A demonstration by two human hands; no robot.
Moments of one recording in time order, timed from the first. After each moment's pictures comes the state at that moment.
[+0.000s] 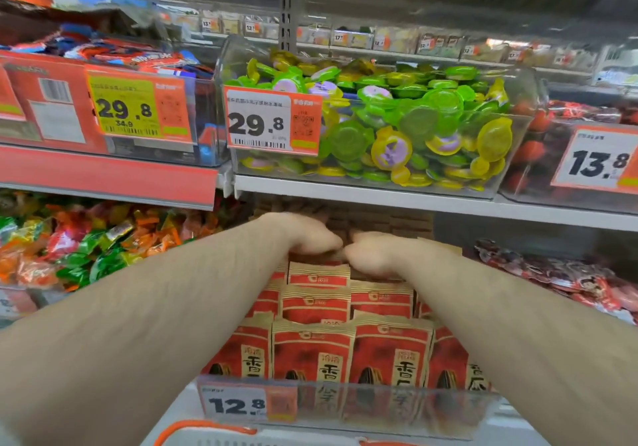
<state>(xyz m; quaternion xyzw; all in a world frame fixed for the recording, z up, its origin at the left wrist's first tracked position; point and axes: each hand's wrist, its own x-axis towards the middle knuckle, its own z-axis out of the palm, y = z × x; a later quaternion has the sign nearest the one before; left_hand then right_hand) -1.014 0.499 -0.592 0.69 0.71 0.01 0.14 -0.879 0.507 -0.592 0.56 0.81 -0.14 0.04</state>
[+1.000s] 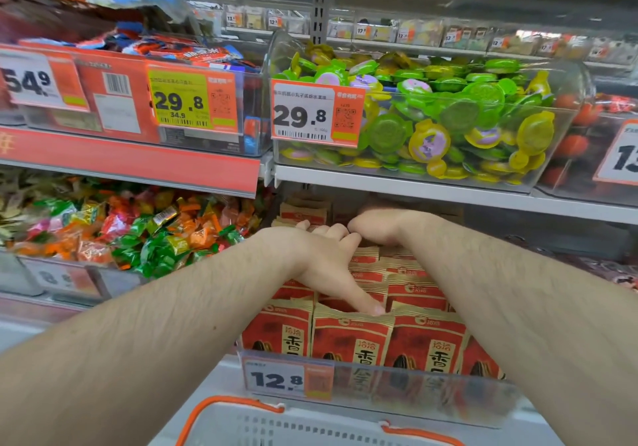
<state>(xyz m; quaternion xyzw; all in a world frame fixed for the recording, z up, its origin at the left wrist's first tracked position) -1.016 0.404 -0.570 0.74 0.64 -0.13 0.15 -0.914 0.519 -0.580 0.52 0.84 -0.17 0.02</state>
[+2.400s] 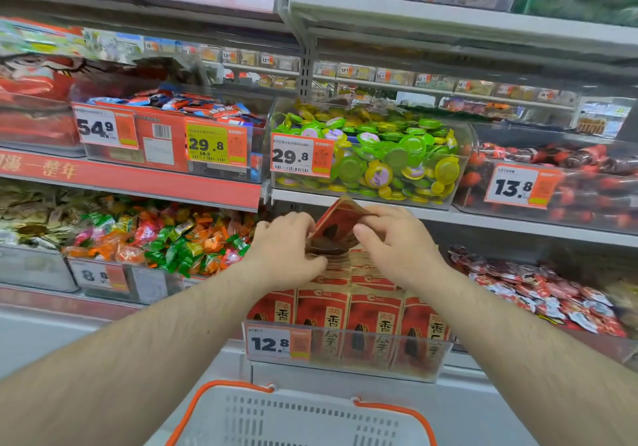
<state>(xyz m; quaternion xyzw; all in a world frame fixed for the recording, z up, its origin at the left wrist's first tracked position) -1.024 0.342 -0.580 0.70 0.67 0.26 -0.03 -0.831 0.397 -0.559 0.37 0.86 -0.02 -0.35</state>
